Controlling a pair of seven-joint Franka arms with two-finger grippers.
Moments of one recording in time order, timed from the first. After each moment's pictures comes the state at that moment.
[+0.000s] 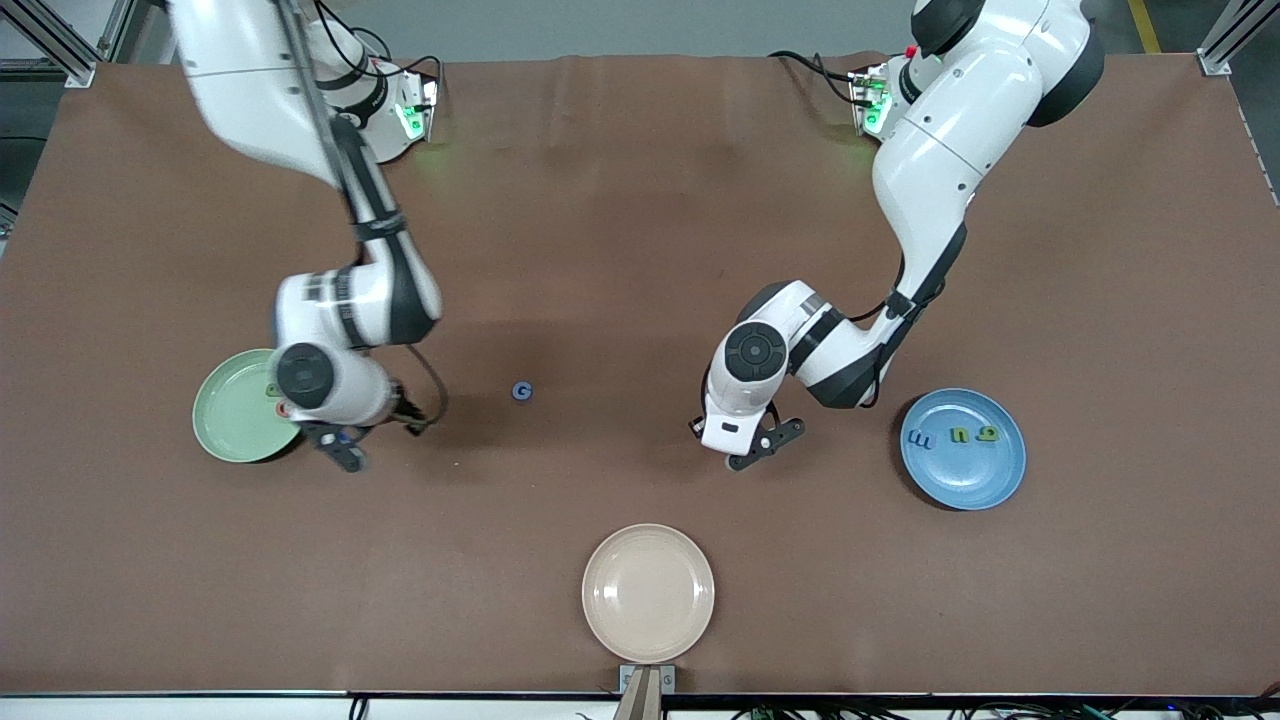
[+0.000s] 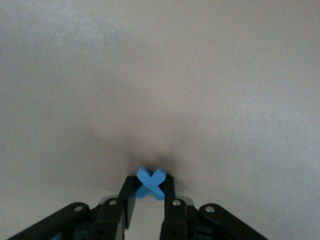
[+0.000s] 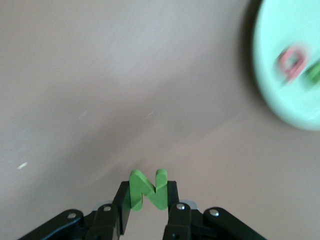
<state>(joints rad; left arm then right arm) -0.28 0.89 -0.40 -1.46 0.38 2.27 -1.31 0.44 0.53 -0.32 -1.80 0.16 2.10 0.66</state>
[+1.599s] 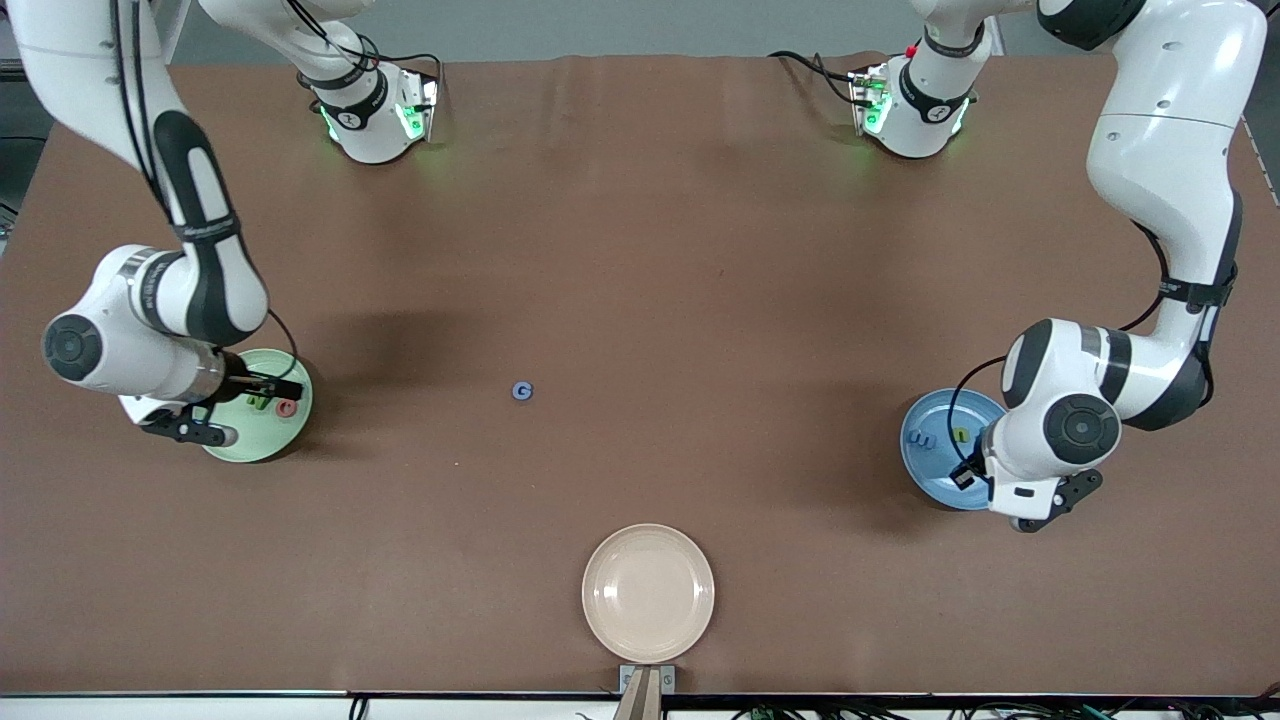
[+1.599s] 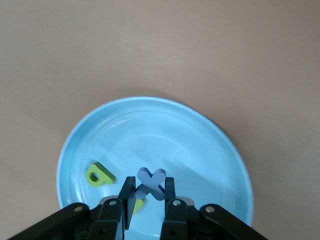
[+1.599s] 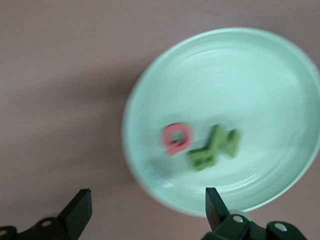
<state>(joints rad) 0.16 0.71 -0.30 -1.57 0.41 2.12 -0.90 0.24 0.39 -0.30 -2.00 0.16 2.19 0.12</state>
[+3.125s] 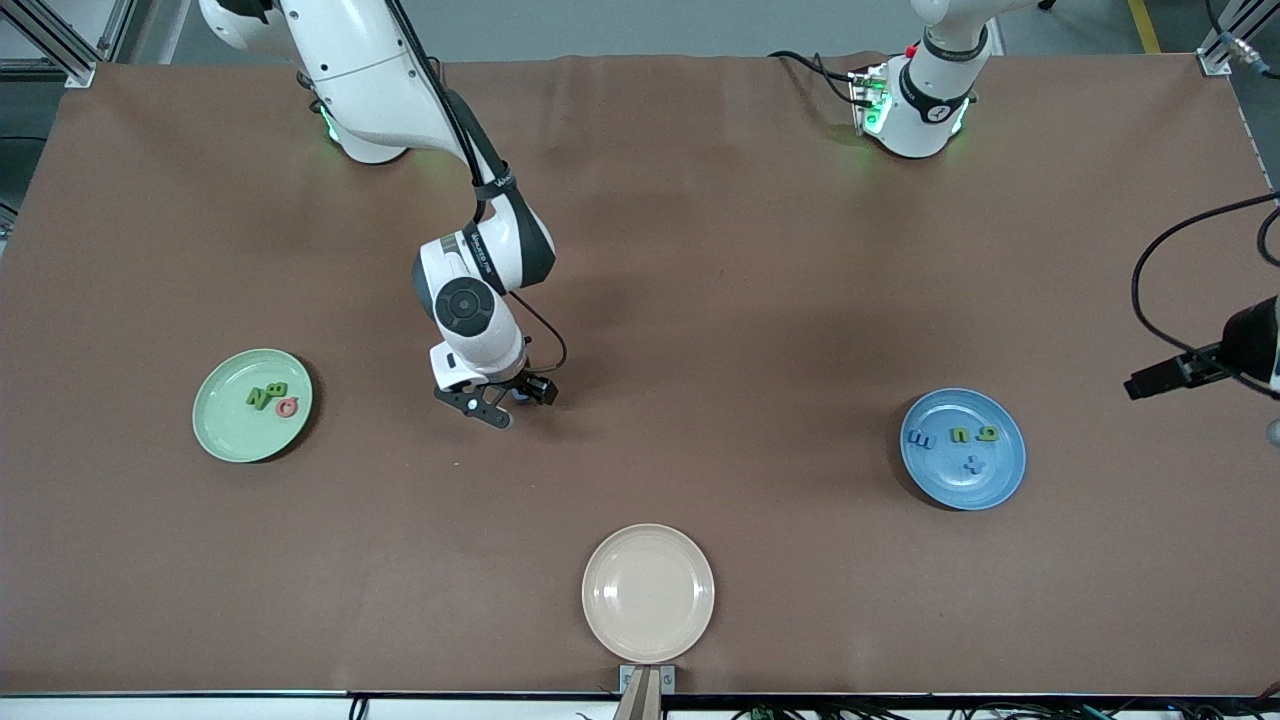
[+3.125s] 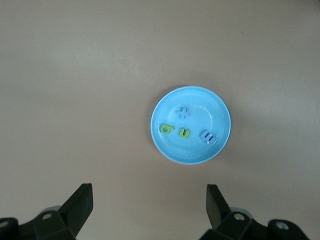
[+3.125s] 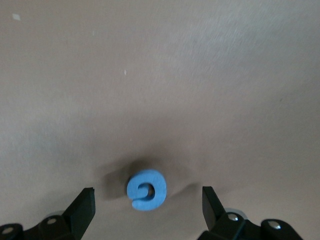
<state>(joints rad) 0.32 0.29 -0.30 -1.40 0.10 1.64 -0.23 0.76 0.62 -0.23 -1.89 0.21 2.45 0.84</state>
